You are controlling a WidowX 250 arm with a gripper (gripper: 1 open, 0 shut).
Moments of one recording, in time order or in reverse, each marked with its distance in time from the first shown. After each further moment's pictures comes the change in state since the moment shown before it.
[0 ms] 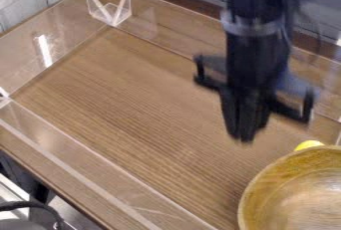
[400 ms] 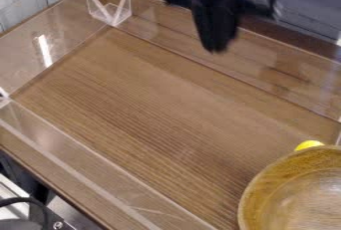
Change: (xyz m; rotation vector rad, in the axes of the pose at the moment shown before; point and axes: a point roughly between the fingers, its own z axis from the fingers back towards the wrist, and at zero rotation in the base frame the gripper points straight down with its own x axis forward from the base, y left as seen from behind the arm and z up) arm 0.042 0.063 0.045 0.011 -0.082 0.153
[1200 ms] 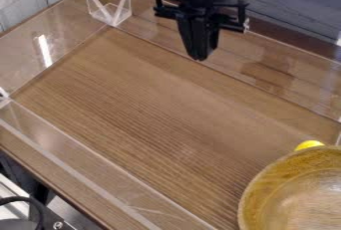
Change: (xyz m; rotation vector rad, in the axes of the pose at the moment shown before) arm 0.014 0.011 -0.040 -0.008 0.019 -0.124
